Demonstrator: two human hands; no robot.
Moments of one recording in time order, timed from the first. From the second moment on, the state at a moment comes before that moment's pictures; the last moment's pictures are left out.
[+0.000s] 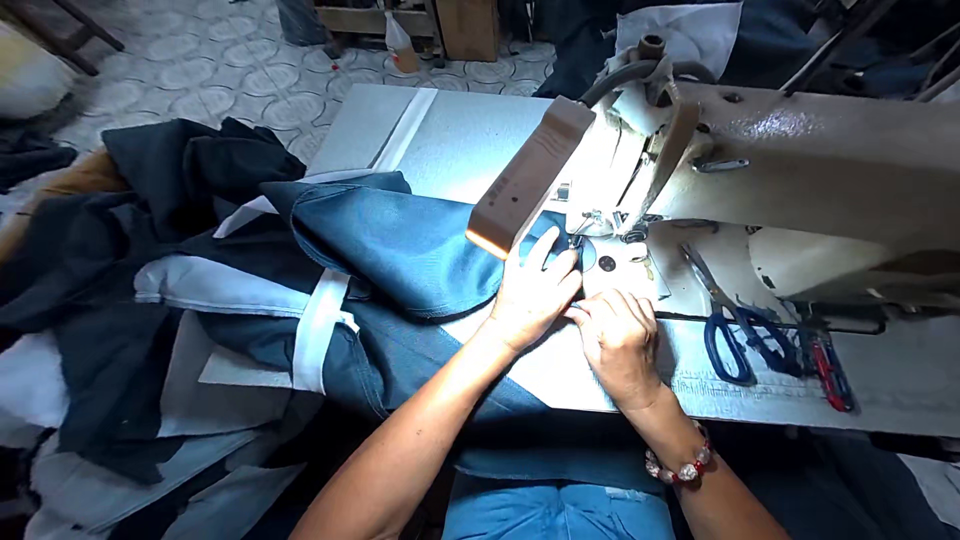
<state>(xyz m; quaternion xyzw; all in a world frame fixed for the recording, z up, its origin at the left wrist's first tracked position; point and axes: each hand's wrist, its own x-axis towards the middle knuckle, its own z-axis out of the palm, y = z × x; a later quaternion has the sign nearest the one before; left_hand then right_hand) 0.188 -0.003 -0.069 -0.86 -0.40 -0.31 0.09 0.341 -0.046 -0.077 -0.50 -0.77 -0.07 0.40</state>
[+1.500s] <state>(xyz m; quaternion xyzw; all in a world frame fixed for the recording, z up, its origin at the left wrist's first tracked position) 0.171 -0.005 -0.074 -0.86 -0.46 -0.21 -0.05 0.353 -0.036 -0.081 -0.51 -0.82 -0.06 0.27</state>
